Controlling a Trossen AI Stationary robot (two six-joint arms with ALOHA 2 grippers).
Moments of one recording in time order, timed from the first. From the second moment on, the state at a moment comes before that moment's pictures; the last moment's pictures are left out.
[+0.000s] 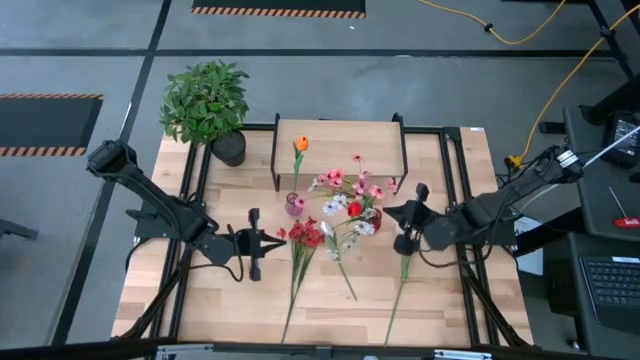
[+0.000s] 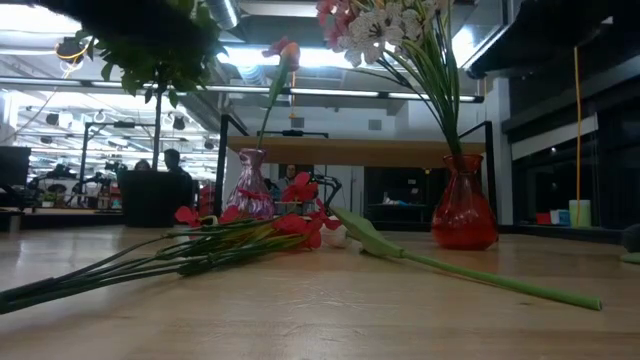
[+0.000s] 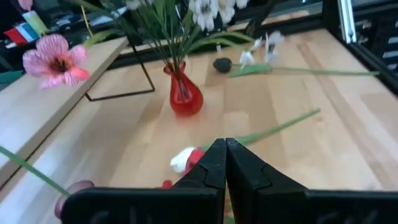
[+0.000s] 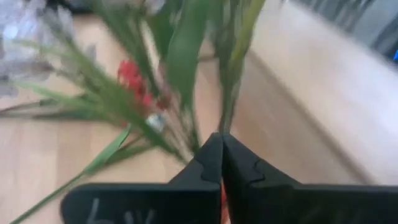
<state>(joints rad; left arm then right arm) -0.60 1.20 0.55 0.23 -0.74 -0.09 0.53 1.03 0.72 -0.44 0.83 0.49</state>
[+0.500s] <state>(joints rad) -0.60 1.20 0.53 0.23 -0.65 0.00 0.68 1.46 1.13 -1.01 0.68 1.23</state>
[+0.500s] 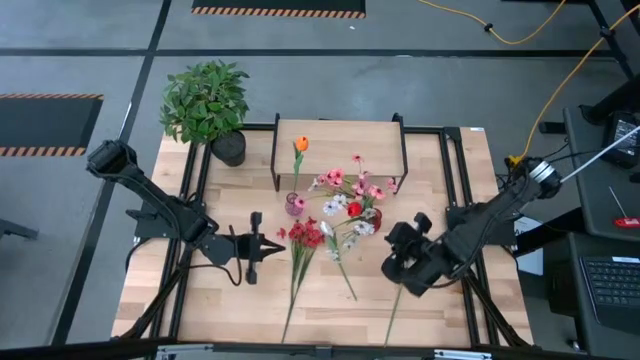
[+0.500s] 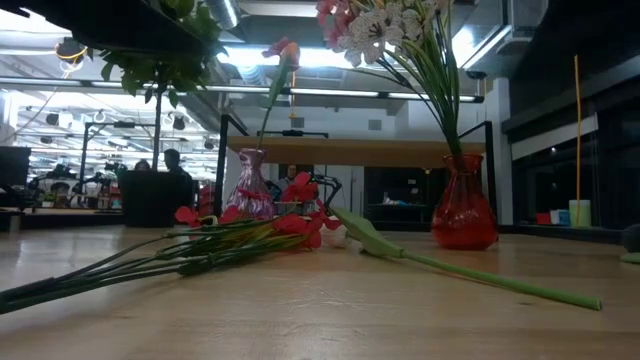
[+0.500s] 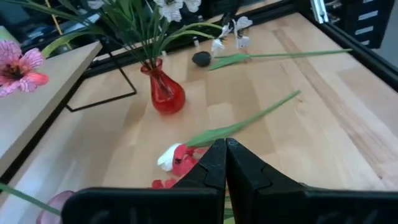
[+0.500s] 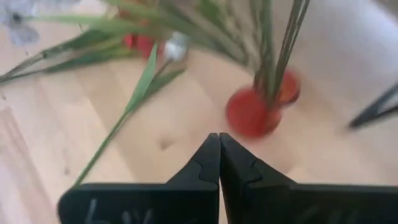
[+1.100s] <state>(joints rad) -0.60 1.20 0.53 0.23 -0.63 0.03 0.84 1.73 1.35 -1.26 0.28 1.88</state>
